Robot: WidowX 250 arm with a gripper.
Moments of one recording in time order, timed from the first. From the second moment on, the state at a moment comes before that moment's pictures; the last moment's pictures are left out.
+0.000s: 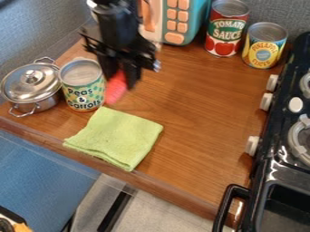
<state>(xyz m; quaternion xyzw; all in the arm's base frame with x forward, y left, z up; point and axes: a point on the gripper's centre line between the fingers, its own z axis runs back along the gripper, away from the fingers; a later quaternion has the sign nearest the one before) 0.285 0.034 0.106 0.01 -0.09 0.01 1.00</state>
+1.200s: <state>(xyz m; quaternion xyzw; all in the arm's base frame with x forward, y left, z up) 0.374 -0.013 0.052 -0.01 -0.09 -0.02 1.00</state>
